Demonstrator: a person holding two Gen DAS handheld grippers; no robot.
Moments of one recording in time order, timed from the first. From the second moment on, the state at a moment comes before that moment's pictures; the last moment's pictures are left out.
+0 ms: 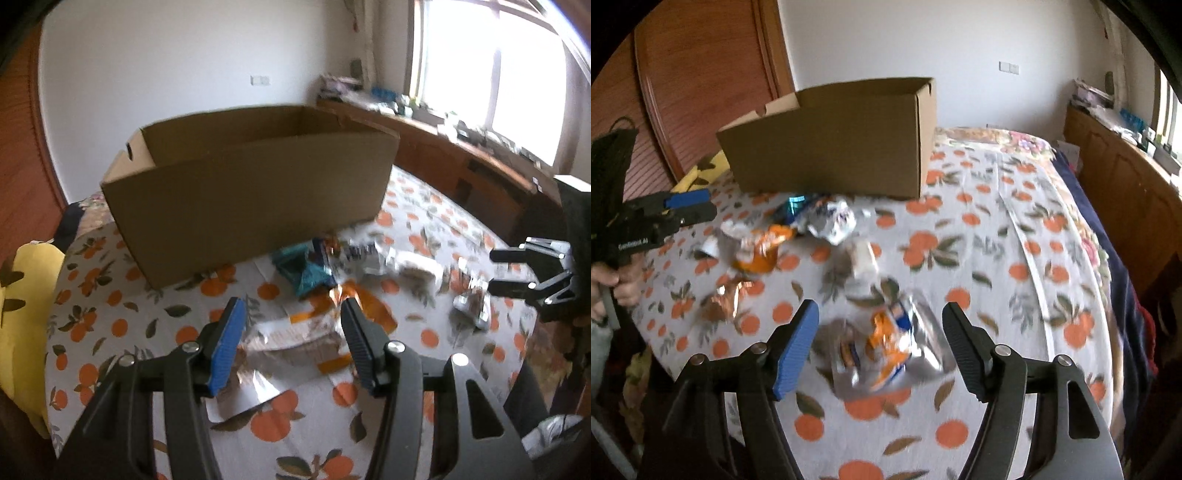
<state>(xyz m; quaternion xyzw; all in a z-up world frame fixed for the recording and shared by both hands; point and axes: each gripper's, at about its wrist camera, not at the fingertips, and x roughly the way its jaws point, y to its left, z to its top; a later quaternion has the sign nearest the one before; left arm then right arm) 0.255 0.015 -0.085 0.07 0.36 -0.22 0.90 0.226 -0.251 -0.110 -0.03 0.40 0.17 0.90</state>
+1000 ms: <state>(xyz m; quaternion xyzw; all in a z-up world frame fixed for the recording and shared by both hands) 0.284 -0.023 -0.115 0.25 0.43 -0.29 0.82 0.198 -0.265 -0.139 -0.02 0.43 0.16 0.89</state>
